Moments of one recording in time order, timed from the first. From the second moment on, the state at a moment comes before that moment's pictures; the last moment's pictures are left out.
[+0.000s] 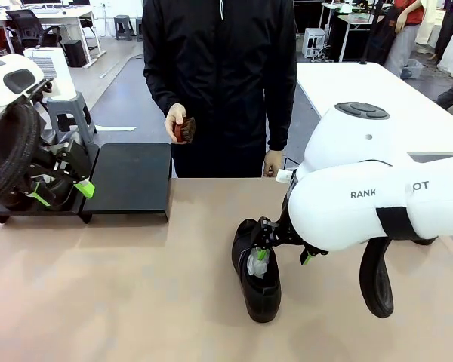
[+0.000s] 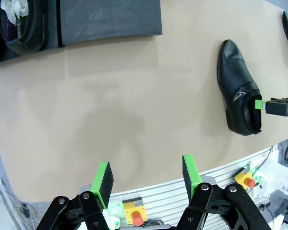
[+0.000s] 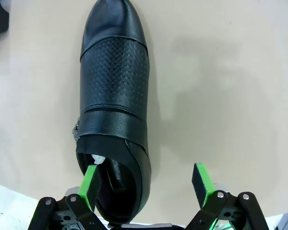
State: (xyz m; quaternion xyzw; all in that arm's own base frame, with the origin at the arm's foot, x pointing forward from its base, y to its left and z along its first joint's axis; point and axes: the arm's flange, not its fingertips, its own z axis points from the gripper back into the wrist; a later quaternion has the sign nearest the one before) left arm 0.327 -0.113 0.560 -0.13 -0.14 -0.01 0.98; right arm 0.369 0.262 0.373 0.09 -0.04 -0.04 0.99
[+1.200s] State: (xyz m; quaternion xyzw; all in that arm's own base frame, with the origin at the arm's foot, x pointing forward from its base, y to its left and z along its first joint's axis) left arm 0.278 -0.332 0.527 -0.24 -0.09 -0.05 0.97; right arm 0.335 0.032 0.488 0.06 -0.11 -0.03 0.99
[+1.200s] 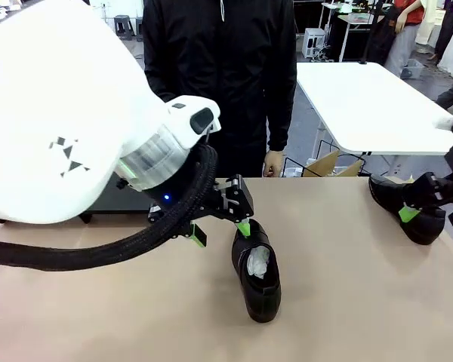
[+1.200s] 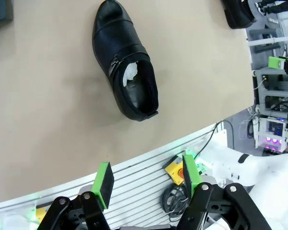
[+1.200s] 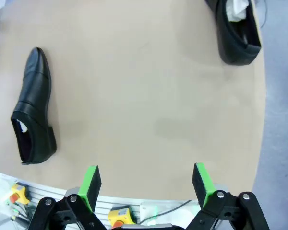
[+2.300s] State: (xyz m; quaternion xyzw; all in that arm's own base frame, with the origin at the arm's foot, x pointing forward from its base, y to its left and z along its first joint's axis) left arm 0.310 -0.489 0.412 -0.10 -0.09 -0.09 0.99; right arm 0.334 0.046 0.484 0.05 -0.10 -0.01 0.99
